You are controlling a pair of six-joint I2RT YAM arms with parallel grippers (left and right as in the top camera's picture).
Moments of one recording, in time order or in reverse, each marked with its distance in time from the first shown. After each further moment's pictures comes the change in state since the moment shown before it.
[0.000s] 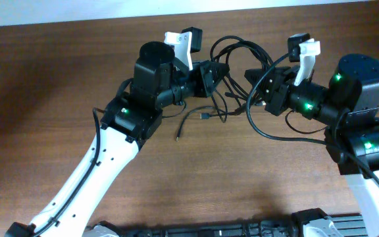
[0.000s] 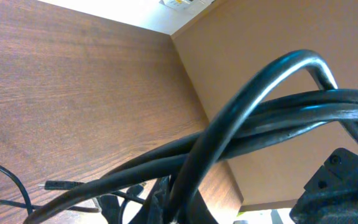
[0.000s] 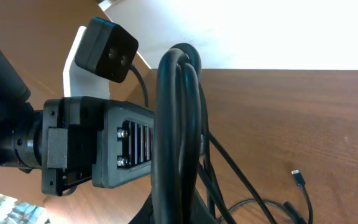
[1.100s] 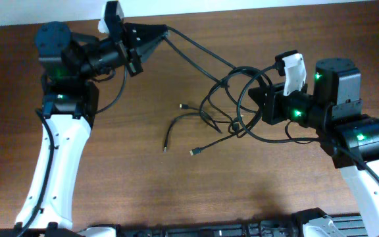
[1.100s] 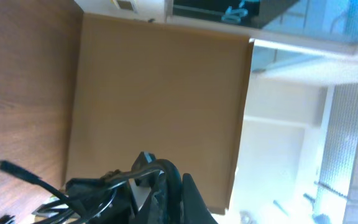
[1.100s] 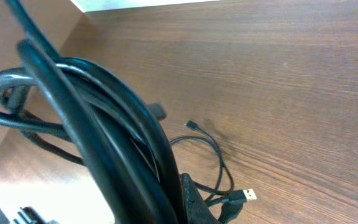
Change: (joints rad) left arm 0.486 0.021 -0.014 0.454 0.606 -1.029; right arm 0.026 0.045 0.012 -0.304 0.200 -0.144
